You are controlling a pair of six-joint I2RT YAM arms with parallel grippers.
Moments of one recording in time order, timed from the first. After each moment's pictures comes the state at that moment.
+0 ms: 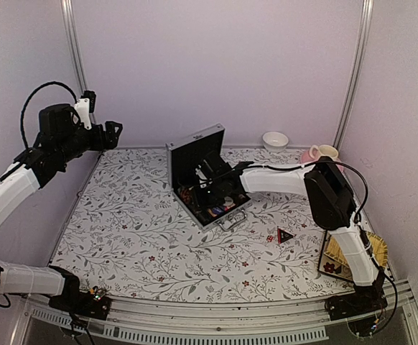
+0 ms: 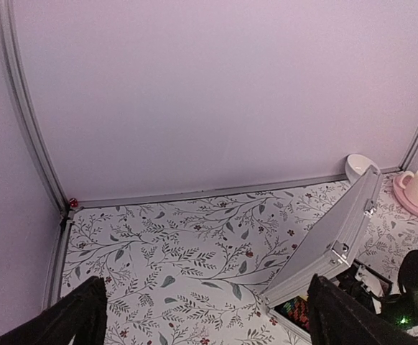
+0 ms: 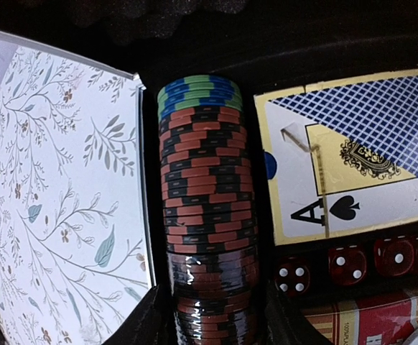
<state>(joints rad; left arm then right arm) -0.28 1.11 1.08 -0.20 -0.09 -0.08 0.88 2.38 1.90 -0.41 -0.12 0.49</state>
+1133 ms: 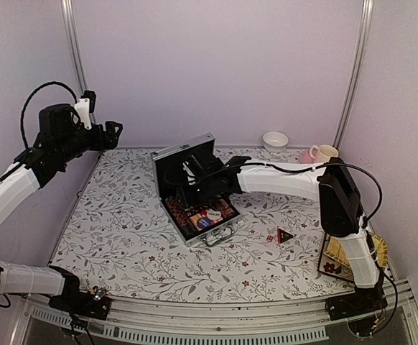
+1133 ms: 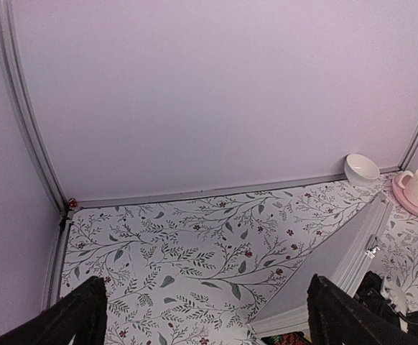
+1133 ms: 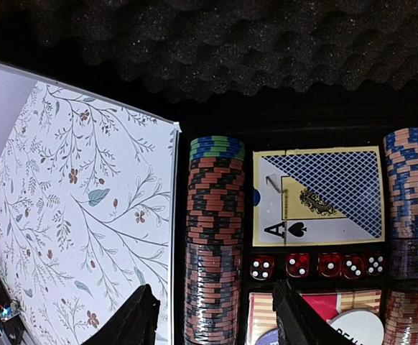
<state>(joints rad) -0.28 1.11 1.08 -0.20 -0.08 -0.08 0.99 2.28 1.94 -0.50 0.01 0.49</state>
